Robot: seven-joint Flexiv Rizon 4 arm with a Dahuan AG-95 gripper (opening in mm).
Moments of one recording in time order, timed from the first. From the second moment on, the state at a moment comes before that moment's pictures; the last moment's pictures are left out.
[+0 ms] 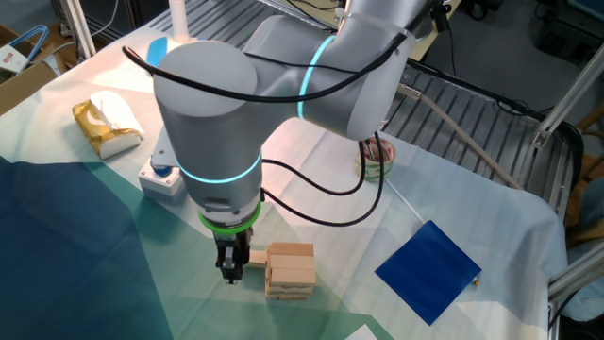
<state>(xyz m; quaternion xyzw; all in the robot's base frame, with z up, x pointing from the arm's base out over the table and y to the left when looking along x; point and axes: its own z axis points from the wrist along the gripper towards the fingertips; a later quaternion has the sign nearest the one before) 0.640 0.028 0.048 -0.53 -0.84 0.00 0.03</state>
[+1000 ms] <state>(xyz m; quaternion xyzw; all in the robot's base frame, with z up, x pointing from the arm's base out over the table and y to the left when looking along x) 0.624 0.021 0.038 -0.52 -0.85 0.00 0.03</state>
